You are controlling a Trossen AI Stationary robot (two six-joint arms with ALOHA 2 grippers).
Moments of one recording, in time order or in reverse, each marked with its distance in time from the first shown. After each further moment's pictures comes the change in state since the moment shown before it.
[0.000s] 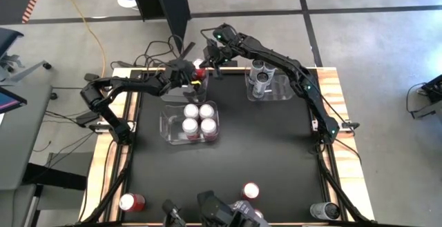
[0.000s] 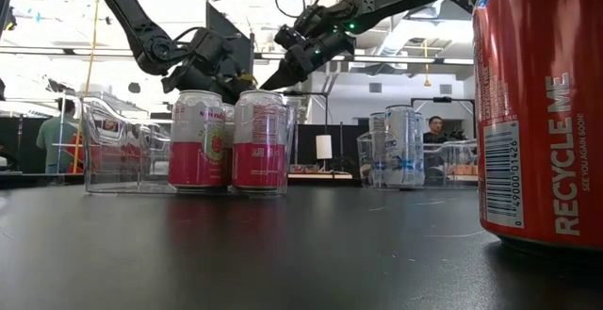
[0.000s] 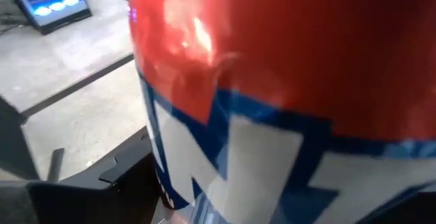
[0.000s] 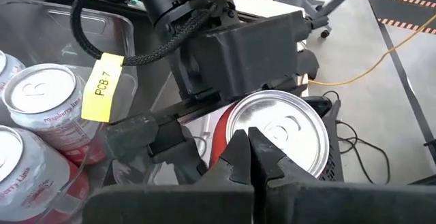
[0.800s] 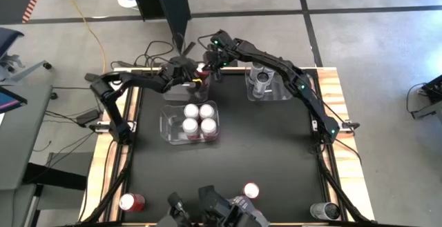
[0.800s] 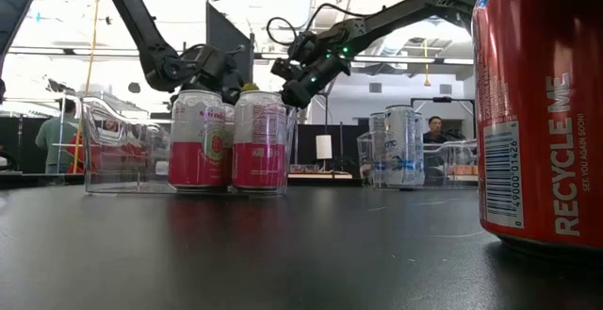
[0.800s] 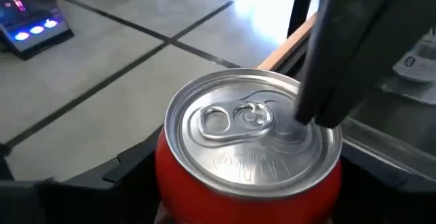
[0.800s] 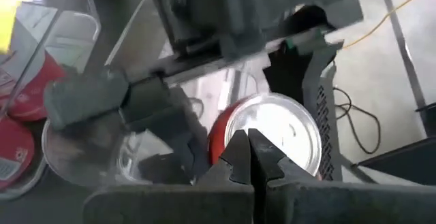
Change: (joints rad) left arm 0.054 0.150 0.043 0.110 0.125 0.105; right arm -0.016 0.087 -0.004 0.055 0.059 -0.038
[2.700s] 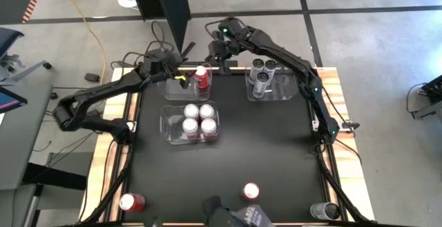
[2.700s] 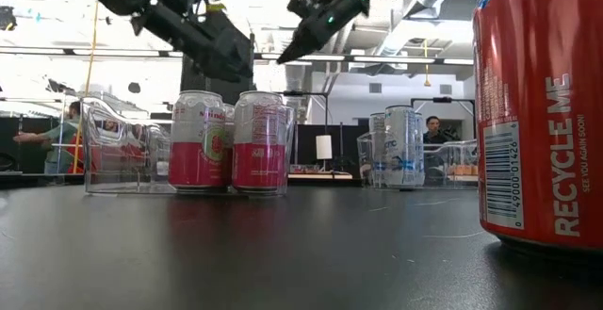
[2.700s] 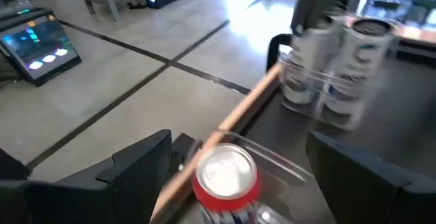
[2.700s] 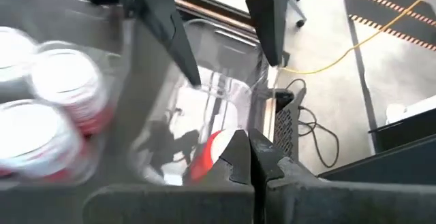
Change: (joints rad) left arm -0.038 -0.539 0.019 -0.514 -0.023 0.029; right arm 0.038 -0.203 0.089 -0.203 0.063 -0.050
